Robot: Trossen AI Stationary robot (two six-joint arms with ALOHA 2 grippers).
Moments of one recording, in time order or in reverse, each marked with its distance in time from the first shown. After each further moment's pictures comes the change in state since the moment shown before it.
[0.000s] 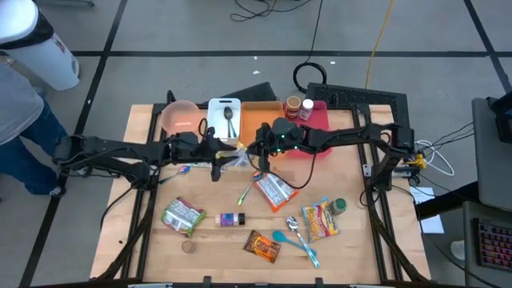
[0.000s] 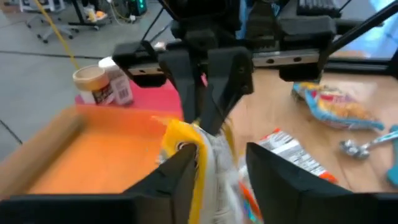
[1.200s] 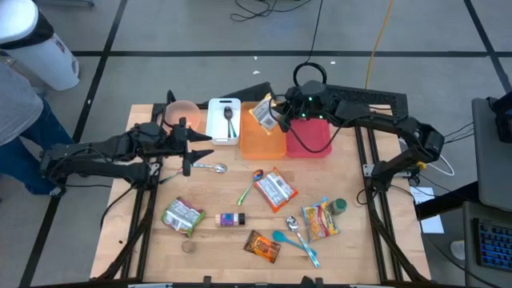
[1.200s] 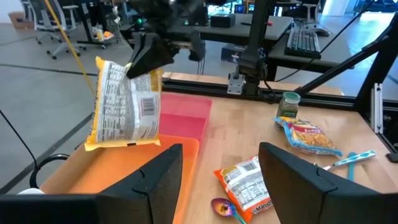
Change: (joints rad) left arm 0.001 -0.393 0.120 -0.441 -0.014 -0.038; right arm -0.301 -0.261 0.003 -0.318 0.111 -0.015
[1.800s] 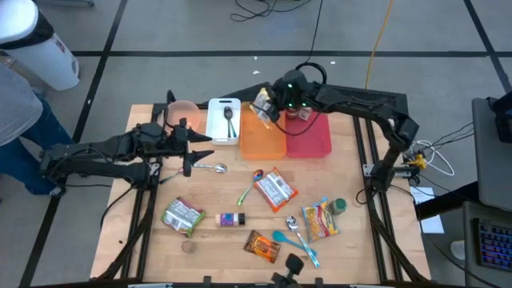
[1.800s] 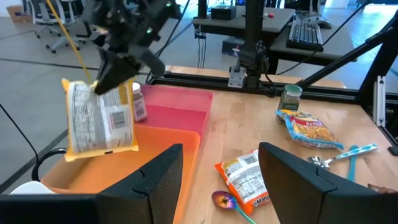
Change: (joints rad) left arm 0.000 0.002 0.000 -0.025 -0.001 -0.005; right arm -0.063 0.278 0.288 -0.221 0.045 -0.061
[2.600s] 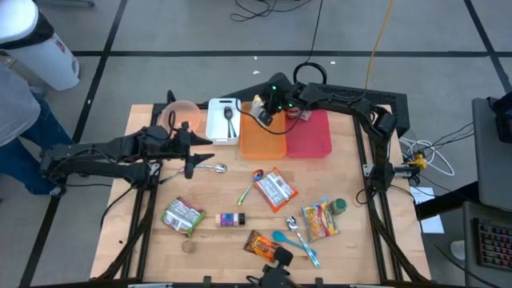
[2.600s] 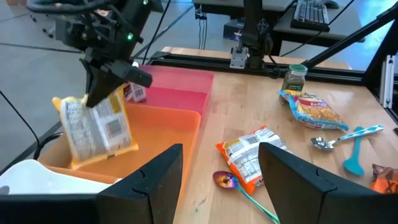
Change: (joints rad) left arm 0.001 0.000 -0.051 -0.015 0.000 -0.005; right arm 0.001 0.200 0.154 -0.113 0.020 -0.085
